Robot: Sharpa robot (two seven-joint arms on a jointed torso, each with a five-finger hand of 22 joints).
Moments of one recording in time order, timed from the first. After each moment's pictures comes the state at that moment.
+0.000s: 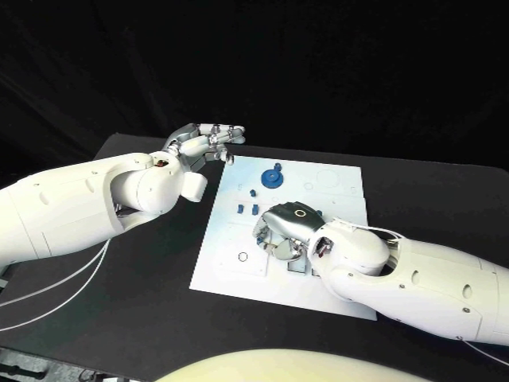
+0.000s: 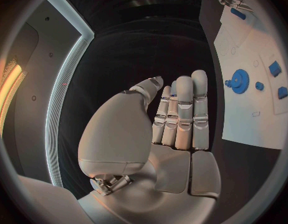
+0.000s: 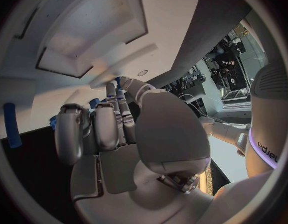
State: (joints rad) left arm 1.18 -0.91 0.03 1.52 0.03 -0.27 0.29; left_hand 1.37 -0.14 0.36 0.08 0.27 1.05 0.17 0.10 0.12 1.14 0.10 0.20 0.14 1.21 0.02 0.99 0.47 0.17 1.10 0.11 0.84 0.70; right arm 1.07 -0.57 -0.11 1.60 -1.76 -0.31 -0.23; right_hand 1.36 -0.15 0.45 0.04 0.21 1.07 0.17 0.06 0.10 1.12 0.10 0.06 0.12 1.47 0.01 1.29 1.20 0.05 1.47 0.11 1.36 1.31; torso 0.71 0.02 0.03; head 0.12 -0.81
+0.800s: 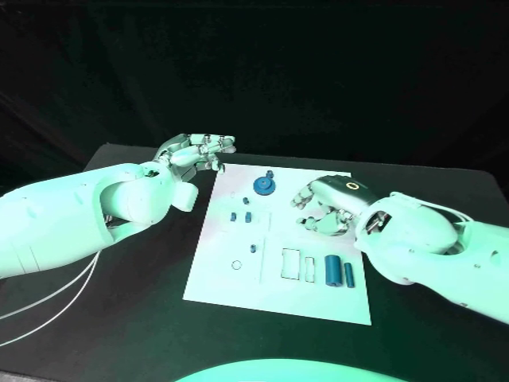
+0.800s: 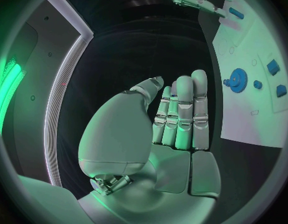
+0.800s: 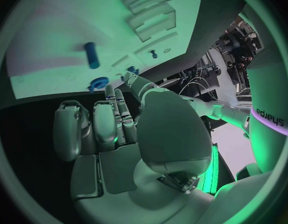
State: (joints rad) left arm 1.18 -0.92 0.02 1.52 0.03 -0.27 0.27; left_hand 1.37 -0.14 0.36 0.08 0.27 1.05 0.17 0.10 0.12 1.14 0.10 0.20 0.14 1.21 0.02 0.99 0.47 0.17 1.10 0.11 0.84 0.70; right arm 1.20 -0.83 -0.08 1.72 -1.65 -0.34 -0.24; right_hand 1.34 -0.16 0.39 0.05 0.18 1.03 0.15 0.07 0.09 1.07 0.11 0.10 0.11 1.46 0.01 1.25 1.15 0.05 1.46 0.12 1.32 1.31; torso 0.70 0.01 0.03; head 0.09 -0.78
